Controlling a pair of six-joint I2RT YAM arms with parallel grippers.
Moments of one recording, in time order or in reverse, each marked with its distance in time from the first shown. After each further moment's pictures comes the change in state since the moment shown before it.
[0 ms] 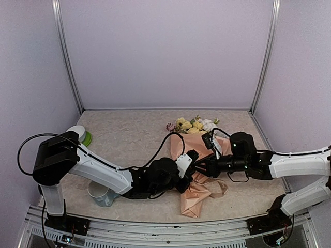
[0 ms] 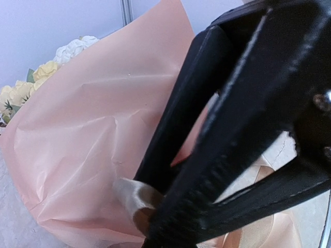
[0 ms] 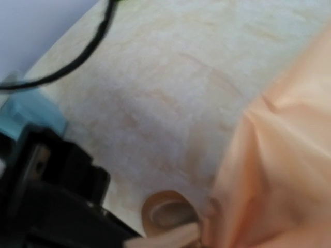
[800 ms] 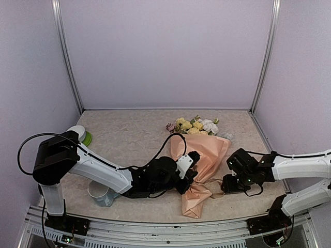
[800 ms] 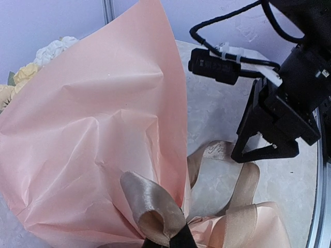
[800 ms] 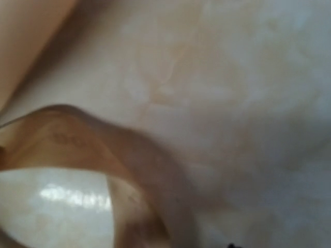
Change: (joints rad) left arm 0.007 0.000 0.000 0.000 0.099 -0.003; right arm 0.000 -0.091 -0.016 -0.786 0.500 0.376
